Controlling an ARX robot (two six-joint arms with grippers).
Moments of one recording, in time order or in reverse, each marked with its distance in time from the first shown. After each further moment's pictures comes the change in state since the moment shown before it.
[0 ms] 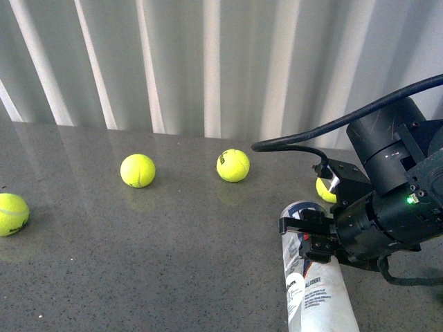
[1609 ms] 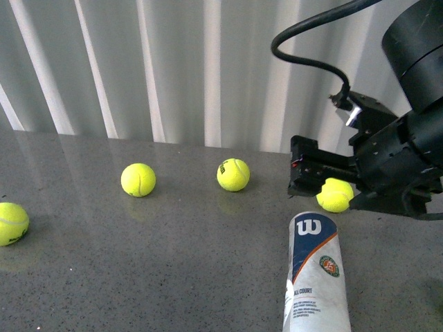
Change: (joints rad) left arm 0.000 0.000 0.000 0.000 0.000 0.000; right arm -0.013 -0.172 0.092 -0.142 -0.023 -0.014
